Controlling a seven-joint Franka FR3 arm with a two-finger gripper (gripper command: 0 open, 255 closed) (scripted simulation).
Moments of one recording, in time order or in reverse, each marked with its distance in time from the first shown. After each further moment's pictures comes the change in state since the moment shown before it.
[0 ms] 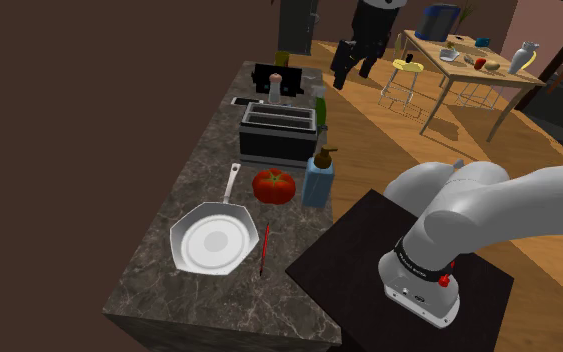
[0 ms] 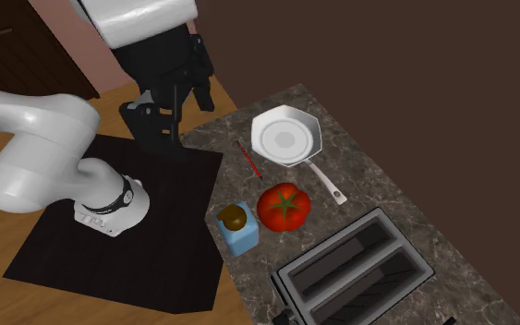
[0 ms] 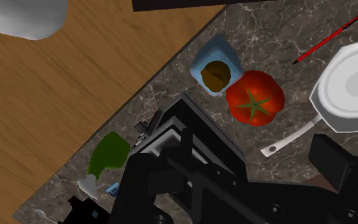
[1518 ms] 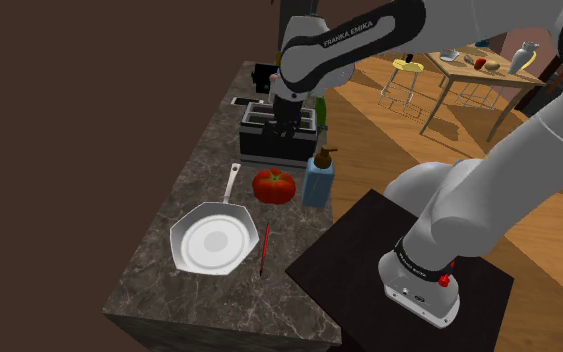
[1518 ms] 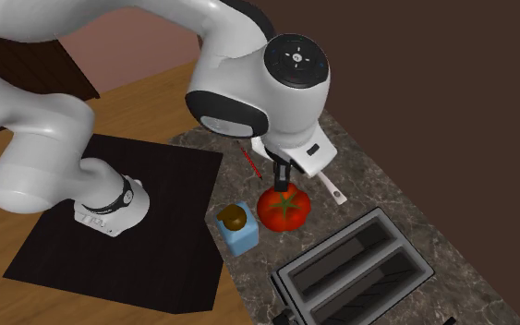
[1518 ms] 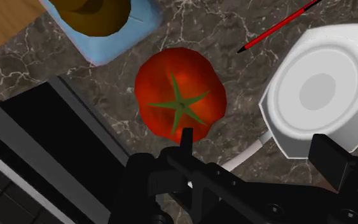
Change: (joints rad) arm 0.153 0.577 -0.059 -0.097 0.286 0.546 -0.217
